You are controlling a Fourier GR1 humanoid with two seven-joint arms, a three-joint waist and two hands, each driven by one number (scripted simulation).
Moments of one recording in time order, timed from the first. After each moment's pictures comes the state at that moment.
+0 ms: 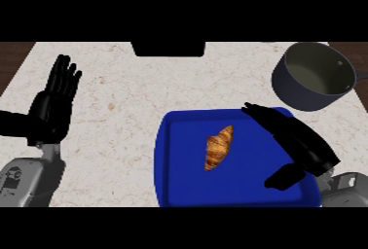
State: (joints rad) left arm -0.28 0.30 -0.02 -1.51 0.25 0.21 0.00; right arm -0.25 -0.58 0.44 -1.71 0.42 0.18 0.19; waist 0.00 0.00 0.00
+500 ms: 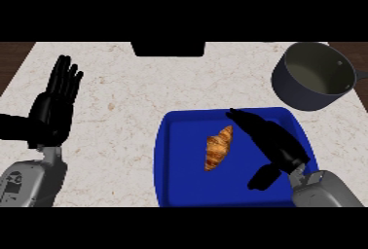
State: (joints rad) left arm -0.26 0.26 0.00 -1.56 0.20 0.20 0.04; right arm -0.26 -0.41 0.45 -1.62 0.54 0.26 0.24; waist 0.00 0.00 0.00
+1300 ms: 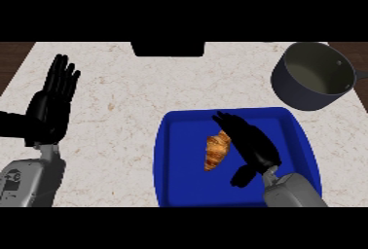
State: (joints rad) left arm -0.27 0.23 0.06 -1.54 0.17 0.14 0.04; right arm -0.24 -0.21 0.44 -1.48 0.81 0.20 0.19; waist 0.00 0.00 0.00
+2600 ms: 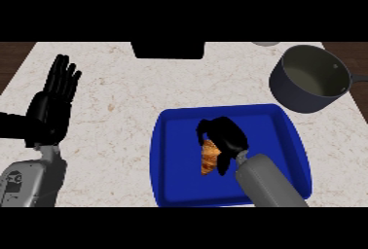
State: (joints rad) left arm -0.27 0.20 0.09 -1.56 0.13 0.11 0.06; right arm -0.43 -0.05 0.40 -1.03 1.00 -0.02 -0.12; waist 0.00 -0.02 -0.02
